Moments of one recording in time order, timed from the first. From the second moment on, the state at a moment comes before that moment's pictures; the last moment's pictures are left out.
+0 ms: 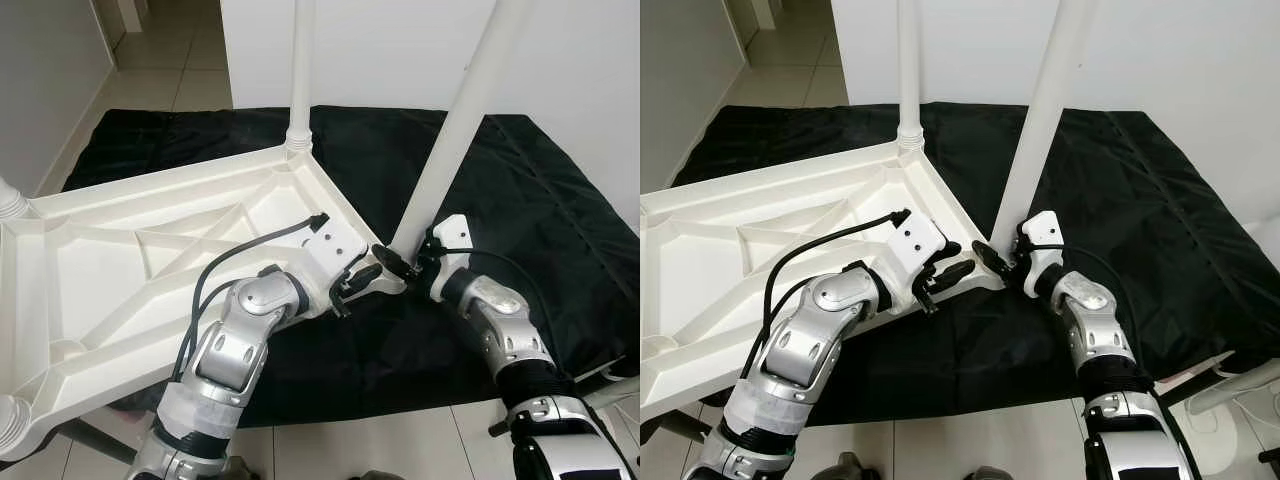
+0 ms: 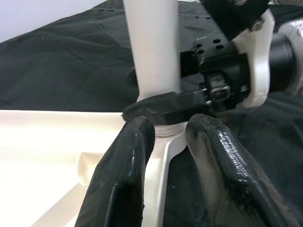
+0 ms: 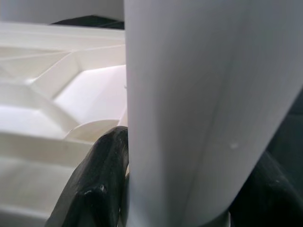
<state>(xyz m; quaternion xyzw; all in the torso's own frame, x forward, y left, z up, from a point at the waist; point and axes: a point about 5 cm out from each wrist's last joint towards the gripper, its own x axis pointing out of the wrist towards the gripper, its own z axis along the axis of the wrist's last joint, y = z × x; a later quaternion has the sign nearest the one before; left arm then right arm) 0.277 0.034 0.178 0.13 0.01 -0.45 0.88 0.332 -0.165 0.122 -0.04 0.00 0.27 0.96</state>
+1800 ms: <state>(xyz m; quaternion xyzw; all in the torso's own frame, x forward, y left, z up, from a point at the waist) 0.277 0.033 0.178 0.12 0.01 -0.45 0.89 0.325 -0.163 0.147 -0.05 -0.03 0.27 0.96</state>
